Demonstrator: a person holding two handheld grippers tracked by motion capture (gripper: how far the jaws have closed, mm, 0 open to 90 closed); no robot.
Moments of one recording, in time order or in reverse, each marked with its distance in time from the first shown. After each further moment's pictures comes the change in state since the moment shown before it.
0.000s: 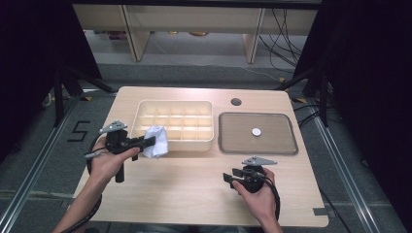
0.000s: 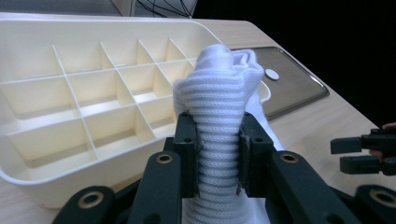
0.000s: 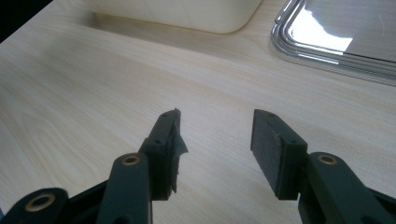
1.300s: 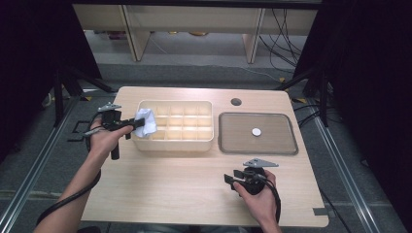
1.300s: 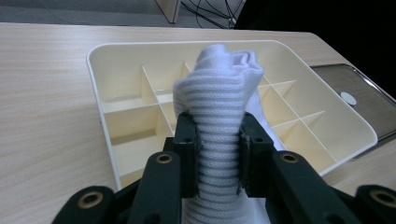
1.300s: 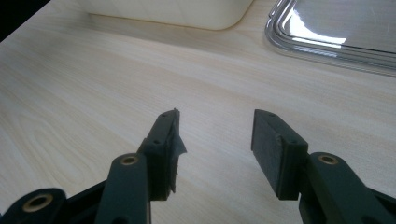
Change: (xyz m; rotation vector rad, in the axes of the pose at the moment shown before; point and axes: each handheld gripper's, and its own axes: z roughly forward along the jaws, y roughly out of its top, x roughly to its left) left arm 0.072 0.031 0.034 0.018 0.147 -0.041; right arm 0.003 -0.006 -0.003 0.004 -0.008 0.052
